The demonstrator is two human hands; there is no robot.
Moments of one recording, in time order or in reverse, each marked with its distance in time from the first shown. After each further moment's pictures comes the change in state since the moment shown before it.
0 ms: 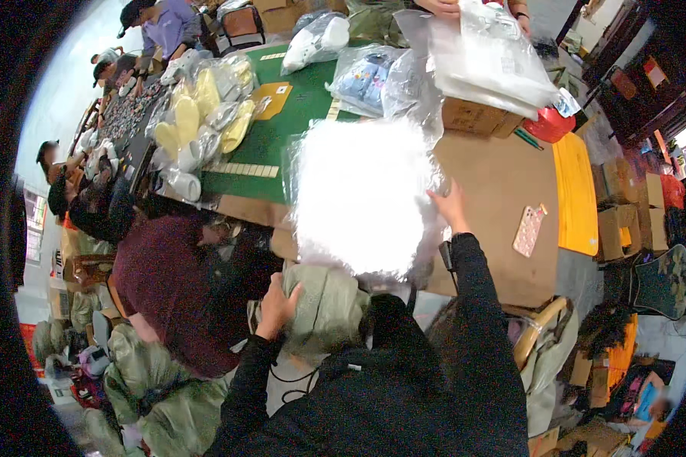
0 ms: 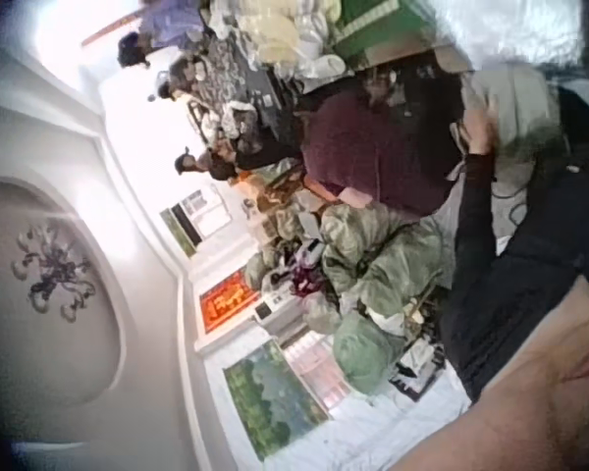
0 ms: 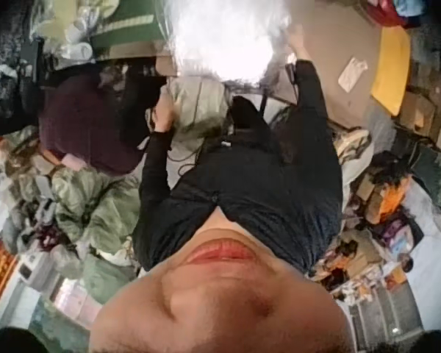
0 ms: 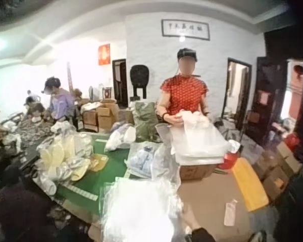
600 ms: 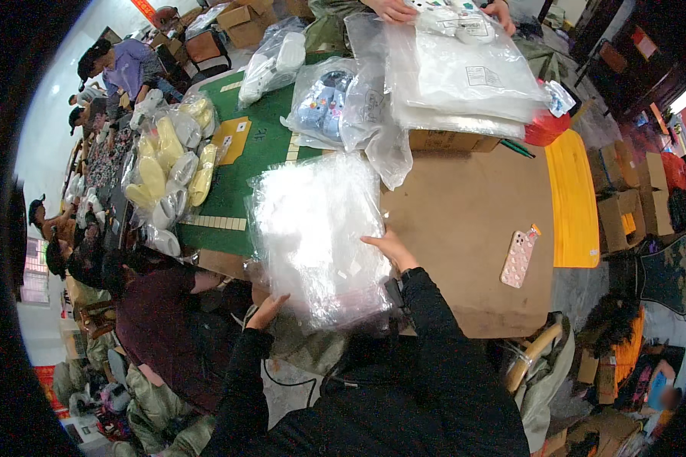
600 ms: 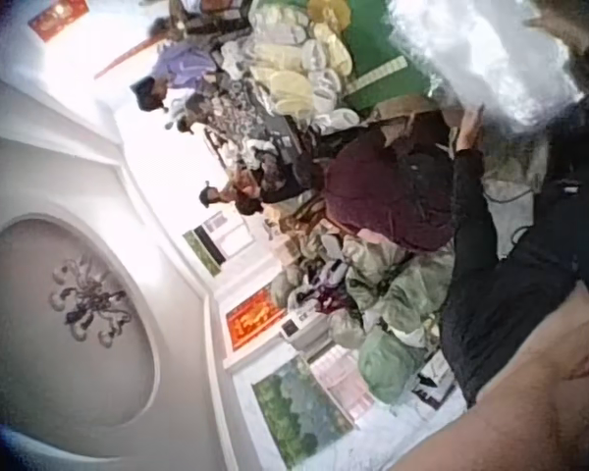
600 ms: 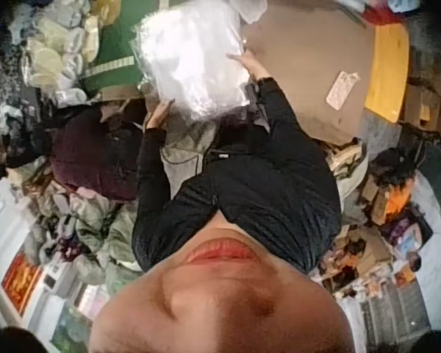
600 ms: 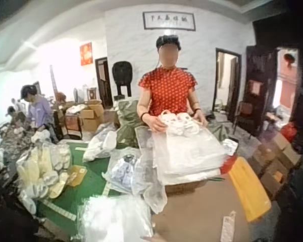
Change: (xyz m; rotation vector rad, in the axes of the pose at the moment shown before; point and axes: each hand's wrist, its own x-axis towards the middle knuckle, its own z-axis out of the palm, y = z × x) left_hand 0.156 -0.044 0.060 -0.357 -0.596 -0.169; right_hand 0.017 -0.069 0.051 0.665 -0.633 0.385
